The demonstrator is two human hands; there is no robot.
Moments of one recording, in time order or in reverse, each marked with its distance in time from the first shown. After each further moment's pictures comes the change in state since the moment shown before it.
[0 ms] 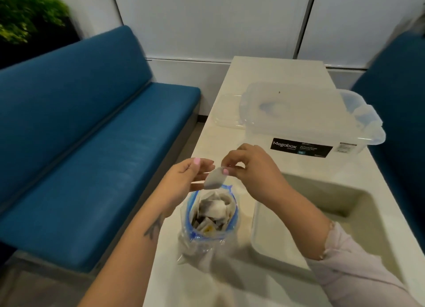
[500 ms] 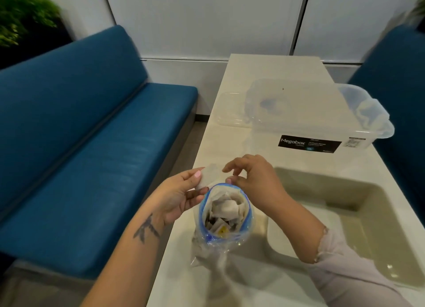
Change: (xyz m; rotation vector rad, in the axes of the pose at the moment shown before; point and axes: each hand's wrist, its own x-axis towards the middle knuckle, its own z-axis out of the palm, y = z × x) left_hand -0.001 -0.014 -0.033 -0.552 -0.086 -0.357; right_hand 0.001 -0.001 0.038 0.008 0.039 0.104
